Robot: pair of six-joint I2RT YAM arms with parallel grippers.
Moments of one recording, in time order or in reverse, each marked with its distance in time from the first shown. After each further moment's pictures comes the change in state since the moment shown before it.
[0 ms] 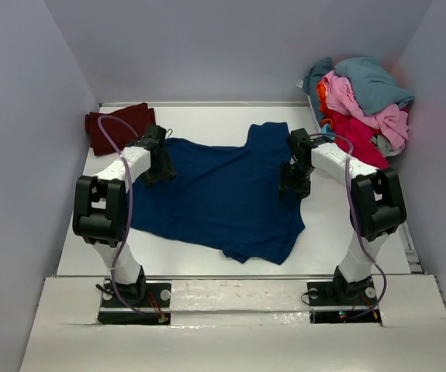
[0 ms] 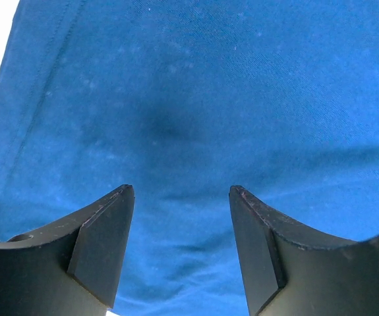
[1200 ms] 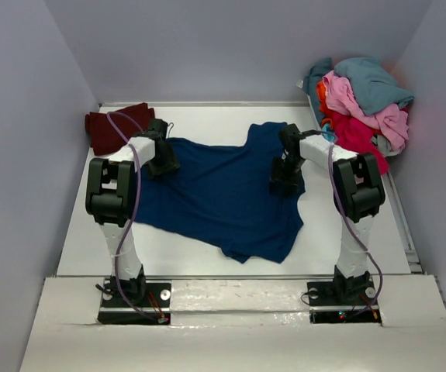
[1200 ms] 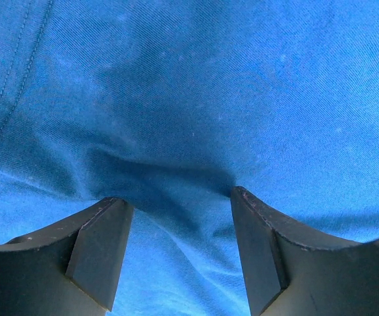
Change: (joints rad) left arm 0.032 0.242 0.176 0.037 0.075 0.020; right arm -0.009 0.239 0.165 0.044 -0.047 0.045
